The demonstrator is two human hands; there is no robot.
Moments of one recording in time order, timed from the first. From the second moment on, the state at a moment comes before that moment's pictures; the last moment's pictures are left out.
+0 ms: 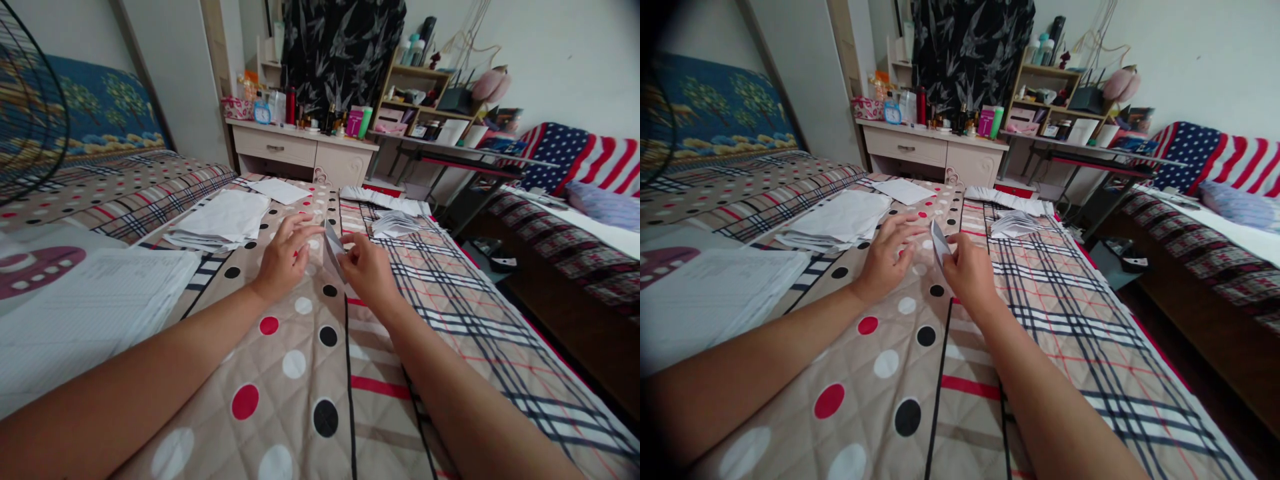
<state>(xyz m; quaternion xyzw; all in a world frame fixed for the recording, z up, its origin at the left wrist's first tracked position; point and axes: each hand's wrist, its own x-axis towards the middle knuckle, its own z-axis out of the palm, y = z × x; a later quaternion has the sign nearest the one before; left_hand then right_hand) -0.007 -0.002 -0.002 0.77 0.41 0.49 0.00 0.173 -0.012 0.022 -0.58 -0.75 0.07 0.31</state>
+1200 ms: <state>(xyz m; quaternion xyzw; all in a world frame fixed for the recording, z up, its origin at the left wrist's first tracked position) -0.008 0.003 -0.014 0.83 0.35 0.40 0.18 0.196 -0.008 0.044 -0.45 -0.83 0.21 0.23</state>
